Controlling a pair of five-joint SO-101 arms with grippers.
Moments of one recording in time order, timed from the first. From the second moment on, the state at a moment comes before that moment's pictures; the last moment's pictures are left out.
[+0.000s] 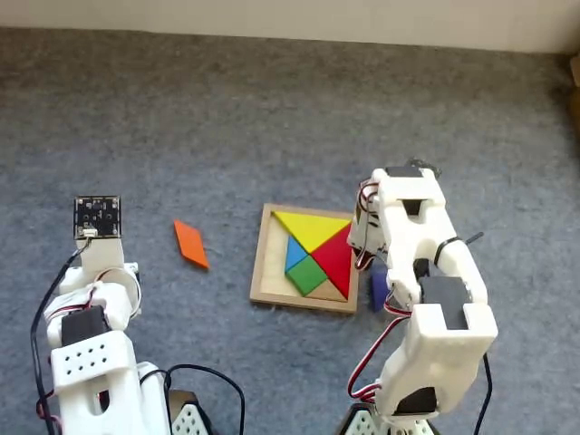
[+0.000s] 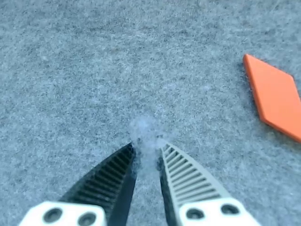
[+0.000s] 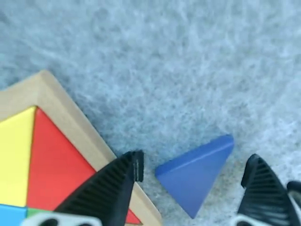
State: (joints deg) left arm -26.7 -64.7 79.9 46.6 -10.1; right arm -8.3 15.9 15.5 72.5 -29.7
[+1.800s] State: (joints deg) left arm -26.7 -64.7 79.9 46.6 -10.1; right arm -14.2 10.5 22.0 73.7 -11.5
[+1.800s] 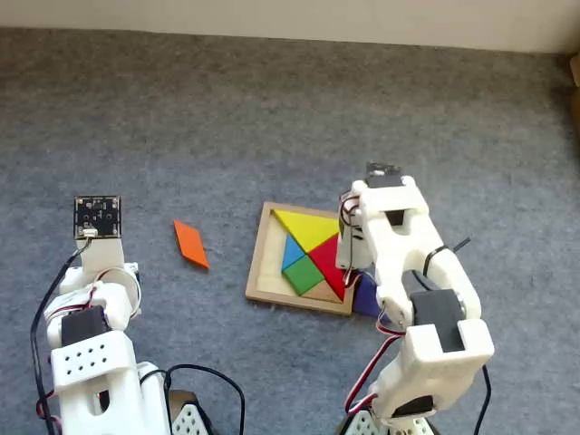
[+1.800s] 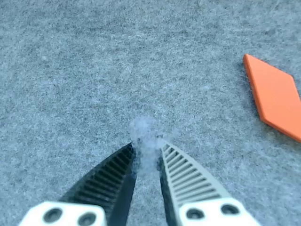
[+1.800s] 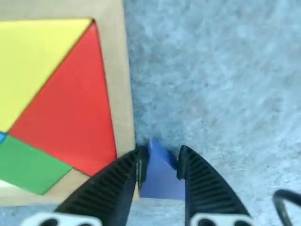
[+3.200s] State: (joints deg) left arm -26.7 -64.7 79.9 46.6 -10.1; right arm -17.4 -0.2 39.3 69.1 9.9
